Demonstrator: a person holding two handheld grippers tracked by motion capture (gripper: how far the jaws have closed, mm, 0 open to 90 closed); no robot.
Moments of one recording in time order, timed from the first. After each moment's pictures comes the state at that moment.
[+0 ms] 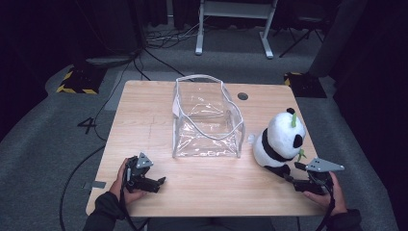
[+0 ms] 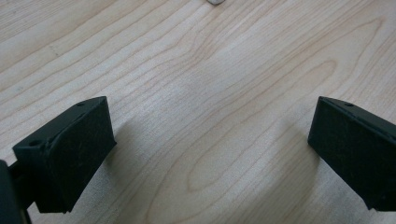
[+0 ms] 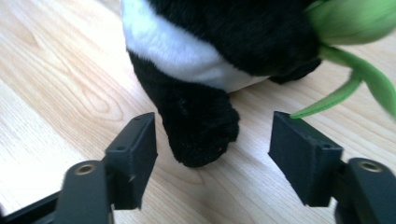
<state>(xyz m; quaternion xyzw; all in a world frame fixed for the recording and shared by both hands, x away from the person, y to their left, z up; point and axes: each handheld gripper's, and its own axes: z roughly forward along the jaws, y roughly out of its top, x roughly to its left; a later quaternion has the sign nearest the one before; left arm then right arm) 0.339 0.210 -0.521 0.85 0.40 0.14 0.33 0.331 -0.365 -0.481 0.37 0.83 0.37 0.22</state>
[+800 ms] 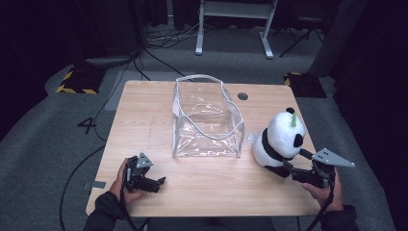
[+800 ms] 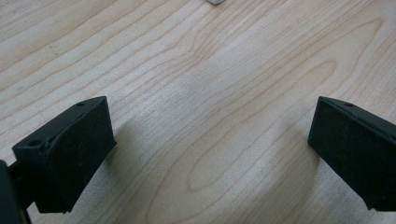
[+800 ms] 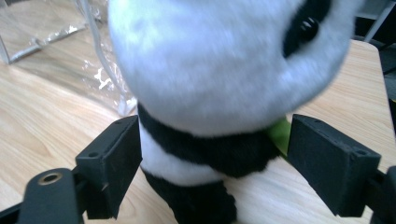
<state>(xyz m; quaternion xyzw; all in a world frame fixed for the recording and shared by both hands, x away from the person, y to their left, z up) 0.339 0.210 -0.521 0.85 0.40 0.14 0.33 0.332 -0.342 -0.439 0.42 0.75 0.44 0.27</state>
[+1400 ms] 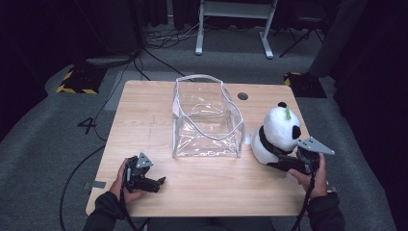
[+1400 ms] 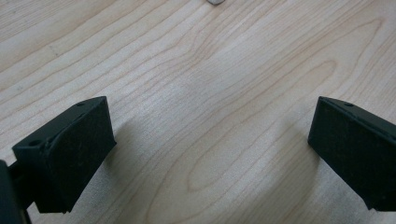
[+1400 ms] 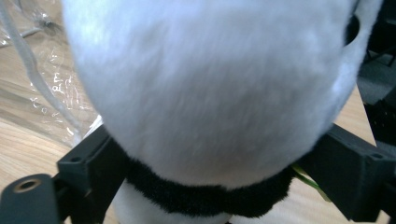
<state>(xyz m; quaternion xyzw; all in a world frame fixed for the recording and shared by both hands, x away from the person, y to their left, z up) 0.339 0.210 -0.521 0.85 0.40 0.14 0.33 0.372 -0.312 -0.445 0.44 0.73 0.40 0.32</state>
